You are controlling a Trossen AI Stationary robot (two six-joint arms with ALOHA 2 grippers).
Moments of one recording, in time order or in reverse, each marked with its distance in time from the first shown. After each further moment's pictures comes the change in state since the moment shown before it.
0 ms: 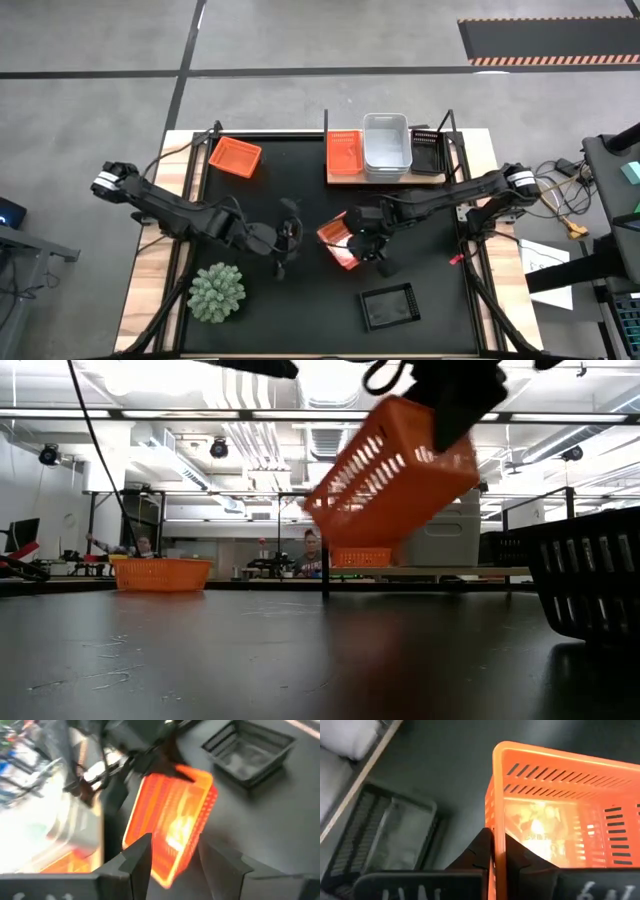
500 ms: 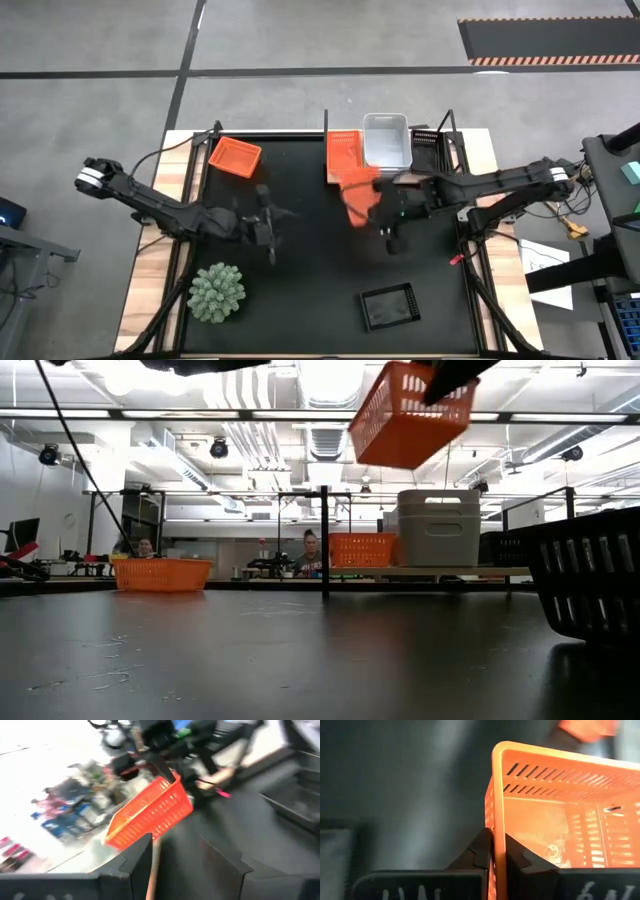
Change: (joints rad) left arm 0.024 -0.222 -0.413 0.660 -0.131 0.182; right arm 0.005 -0.273 -0.001 -0.095 0.458 0.153
